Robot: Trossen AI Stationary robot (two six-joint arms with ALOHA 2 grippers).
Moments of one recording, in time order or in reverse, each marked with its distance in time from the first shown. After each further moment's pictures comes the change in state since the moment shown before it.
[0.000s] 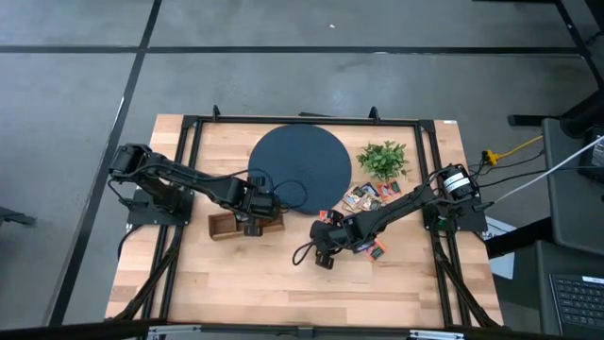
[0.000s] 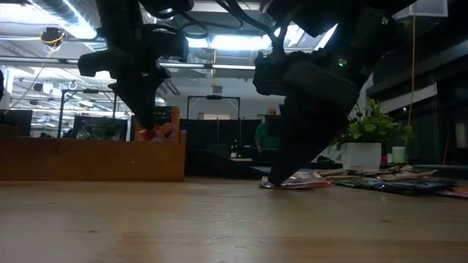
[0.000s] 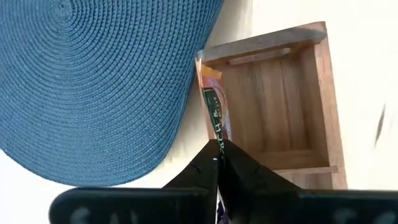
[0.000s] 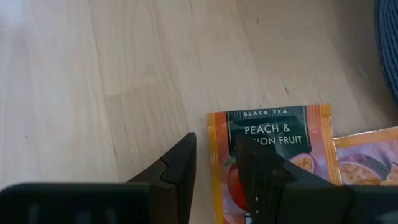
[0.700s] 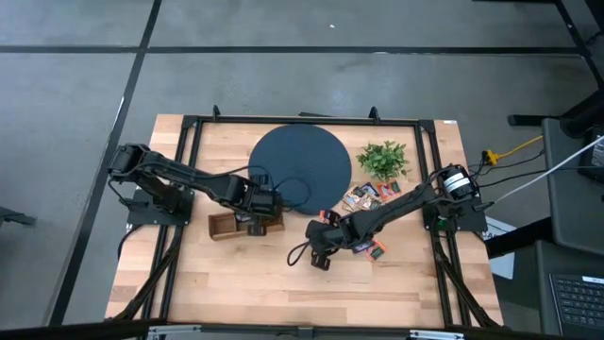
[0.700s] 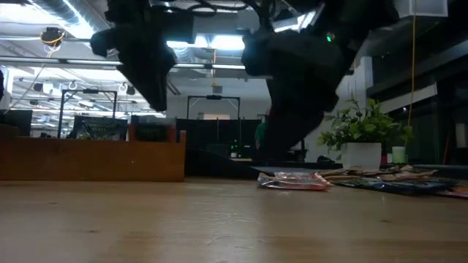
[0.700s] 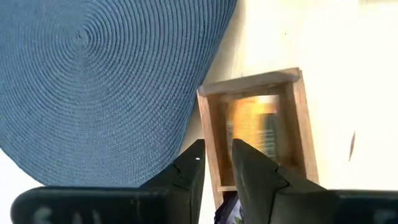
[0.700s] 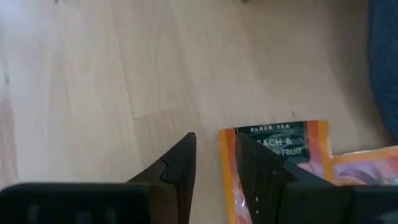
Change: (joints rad) left arm -0.005 -0.006 0.085 -0.031 0.003 -0.002; right arm 0.003 0.000 0.117 -0.127 -0.011 0.010
